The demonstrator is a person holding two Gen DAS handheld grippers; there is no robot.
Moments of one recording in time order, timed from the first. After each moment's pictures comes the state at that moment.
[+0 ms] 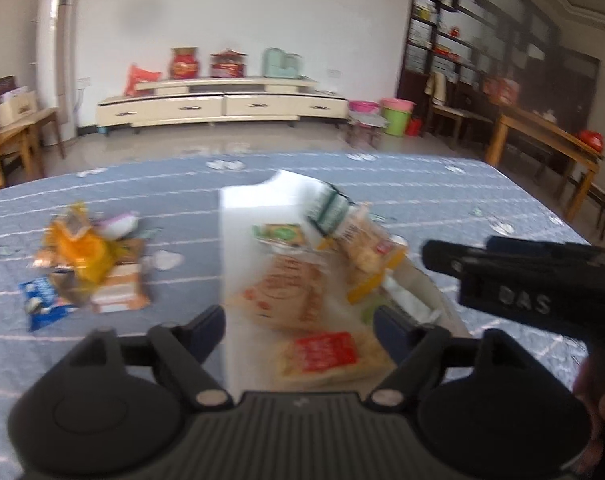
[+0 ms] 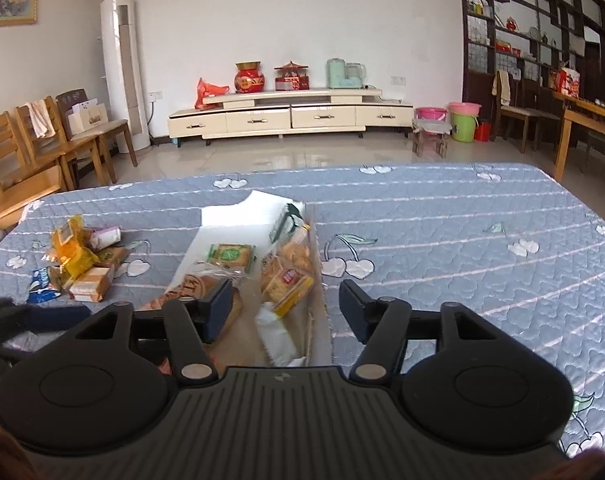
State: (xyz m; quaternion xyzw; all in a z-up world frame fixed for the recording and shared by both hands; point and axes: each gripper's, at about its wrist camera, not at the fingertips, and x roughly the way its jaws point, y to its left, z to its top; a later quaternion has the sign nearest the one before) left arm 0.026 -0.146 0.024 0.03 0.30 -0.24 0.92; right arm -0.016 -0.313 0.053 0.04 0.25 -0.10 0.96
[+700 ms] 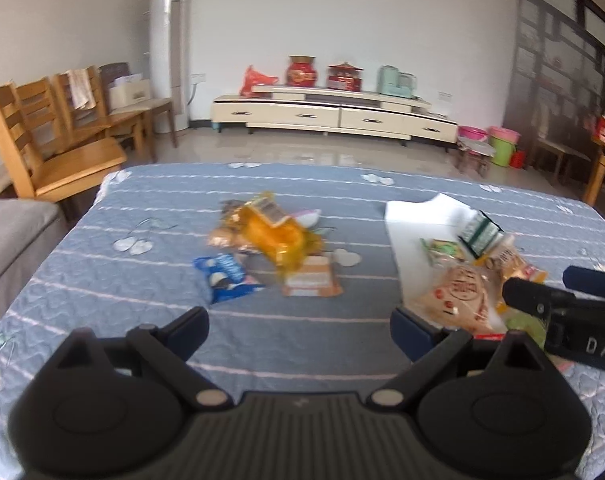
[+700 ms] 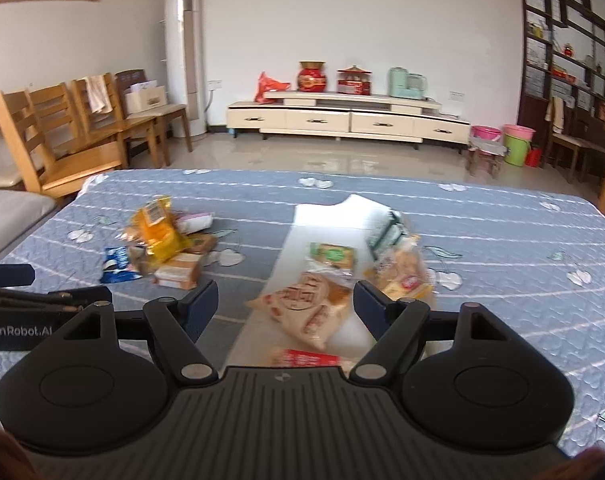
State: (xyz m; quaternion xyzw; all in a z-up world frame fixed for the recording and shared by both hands) left arm 0.020 -0.035 0.037 0.00 0.30 -0.09 0.95; right arm -0.010 -0.237 0.060 0.00 0.26 -0.01 0.97
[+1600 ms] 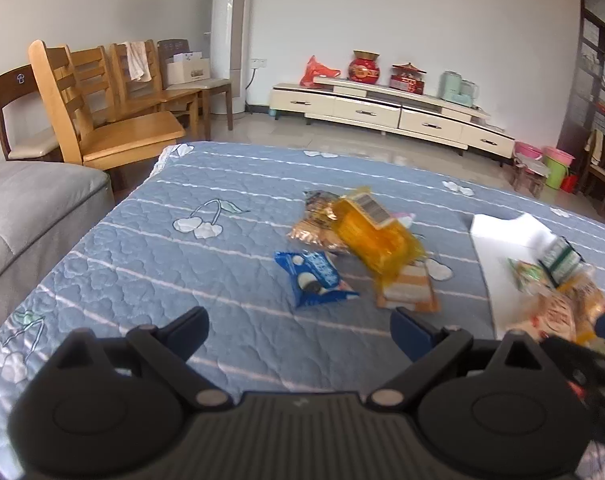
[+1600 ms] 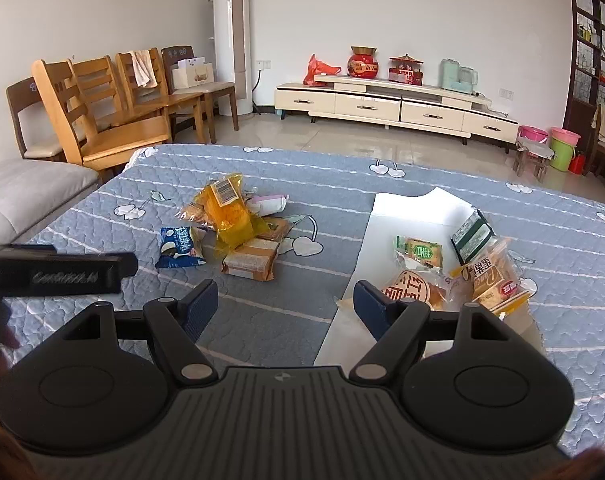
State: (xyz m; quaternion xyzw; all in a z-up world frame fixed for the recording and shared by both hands) left arm 0.073 0.015 0.010 -0.03 0.31 -0.01 0.95; right arm 0.016 -0.191 0.049 -0.01 0.29 0.05 0.96
